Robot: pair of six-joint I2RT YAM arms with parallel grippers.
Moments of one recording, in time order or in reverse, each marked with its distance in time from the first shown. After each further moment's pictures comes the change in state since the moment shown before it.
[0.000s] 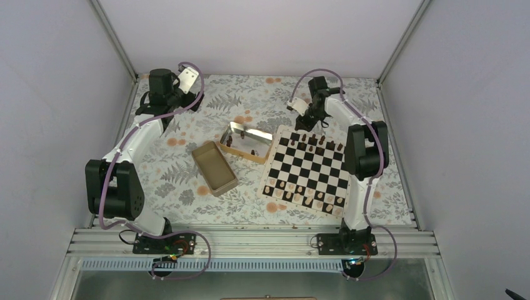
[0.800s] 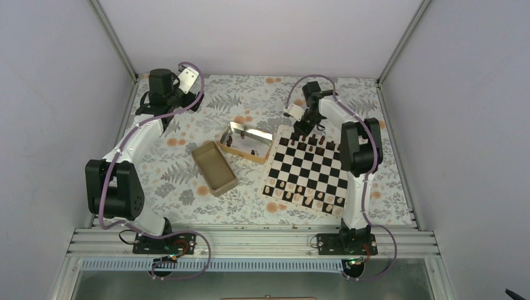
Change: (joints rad) left arm 0.000 0.000 0.000 0.000 -0.001 0.000; right arm 0.027 0.088 0.014 -0.031 0.069 -0.011
